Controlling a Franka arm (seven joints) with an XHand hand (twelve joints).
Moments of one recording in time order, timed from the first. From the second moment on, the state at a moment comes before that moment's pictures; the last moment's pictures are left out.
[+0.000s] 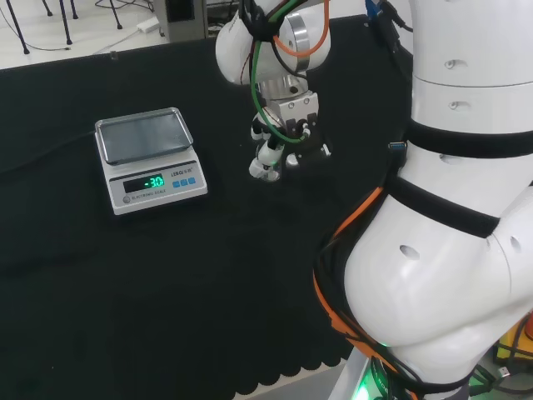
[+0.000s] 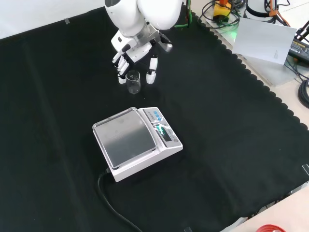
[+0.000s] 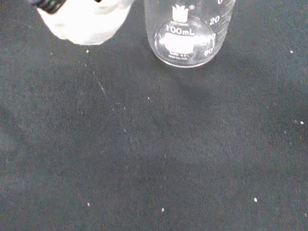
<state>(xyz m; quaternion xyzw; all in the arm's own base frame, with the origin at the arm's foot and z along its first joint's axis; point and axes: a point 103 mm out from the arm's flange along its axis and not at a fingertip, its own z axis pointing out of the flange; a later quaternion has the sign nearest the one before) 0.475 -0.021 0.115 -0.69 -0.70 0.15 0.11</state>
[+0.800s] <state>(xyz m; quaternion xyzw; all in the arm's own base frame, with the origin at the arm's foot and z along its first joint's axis) 0.493 -0.006 0.103 -0.68 -0.71 0.17 0.10</state>
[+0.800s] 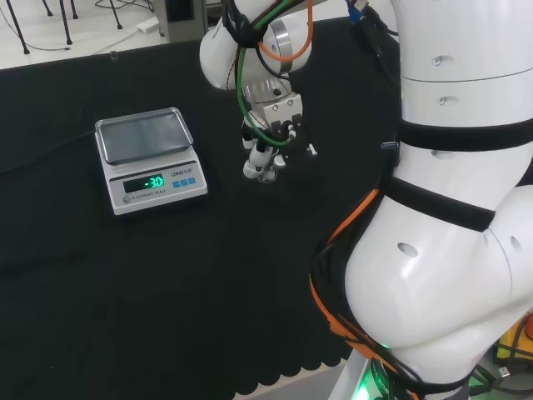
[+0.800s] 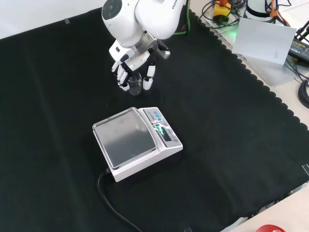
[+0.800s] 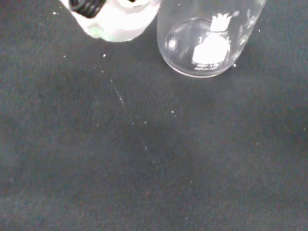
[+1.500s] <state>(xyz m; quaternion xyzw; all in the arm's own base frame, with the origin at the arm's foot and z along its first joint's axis) 0.494 -0.013 0.120 -0.68 -0.71 0.15 0.08</state>
